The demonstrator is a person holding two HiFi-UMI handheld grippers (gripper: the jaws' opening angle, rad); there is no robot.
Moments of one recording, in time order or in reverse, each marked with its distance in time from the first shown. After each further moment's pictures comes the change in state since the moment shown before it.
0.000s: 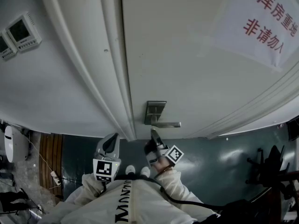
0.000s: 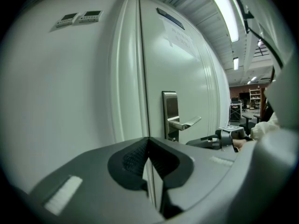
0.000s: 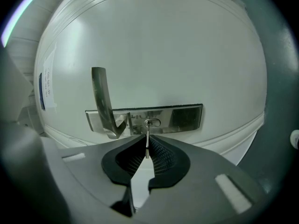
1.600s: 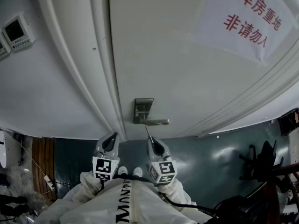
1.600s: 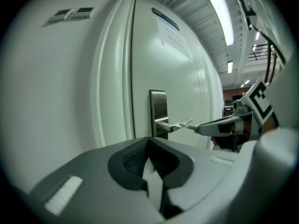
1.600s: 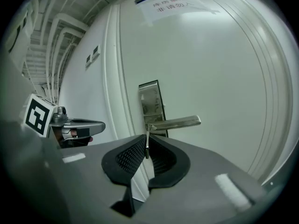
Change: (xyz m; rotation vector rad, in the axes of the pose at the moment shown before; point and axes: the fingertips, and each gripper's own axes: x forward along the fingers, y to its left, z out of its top) left arm 0.018 -0.037 0.000 0.001 -0.020 -0.078; right arm -0.053 0.093 -0.022 -1.399 0.168 -0.312
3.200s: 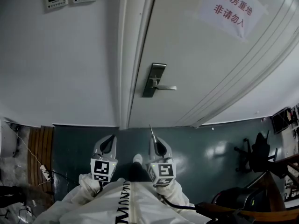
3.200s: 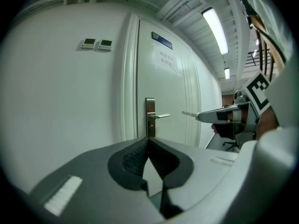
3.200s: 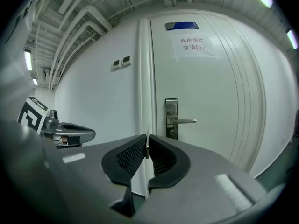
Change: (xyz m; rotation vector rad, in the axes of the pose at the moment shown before) left arm -0.195 -0.030 -0.061 -0.042 -0.045 0.015; right arm -0.144 0.122 -0.039 -0.139 -0.075 -0.120
